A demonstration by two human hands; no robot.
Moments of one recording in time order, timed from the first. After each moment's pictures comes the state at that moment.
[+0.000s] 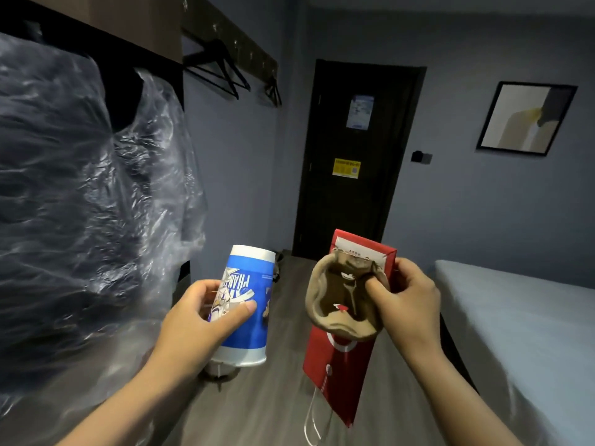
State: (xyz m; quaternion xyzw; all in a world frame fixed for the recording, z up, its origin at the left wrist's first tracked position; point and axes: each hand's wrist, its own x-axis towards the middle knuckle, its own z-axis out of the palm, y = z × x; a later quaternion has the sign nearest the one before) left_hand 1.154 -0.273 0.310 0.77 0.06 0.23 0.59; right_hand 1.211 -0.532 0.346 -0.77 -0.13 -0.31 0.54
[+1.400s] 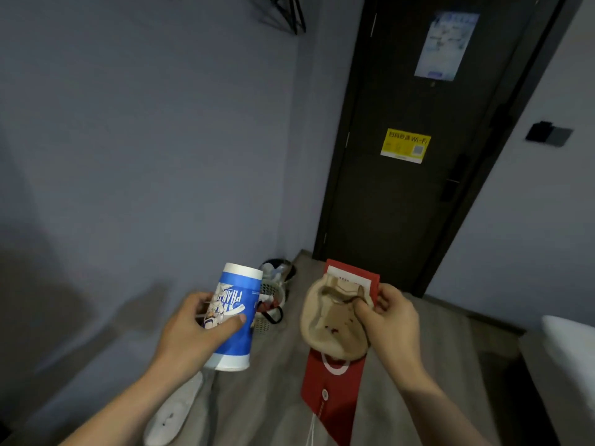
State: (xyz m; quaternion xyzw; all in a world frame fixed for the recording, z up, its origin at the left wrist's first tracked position) left_hand 1.949 -0.215 0.217 0.79 0.21 0.18 0.55; right_hand 2.042 -0.475 0.237 -0.83 -0.07 -0.12 0.54
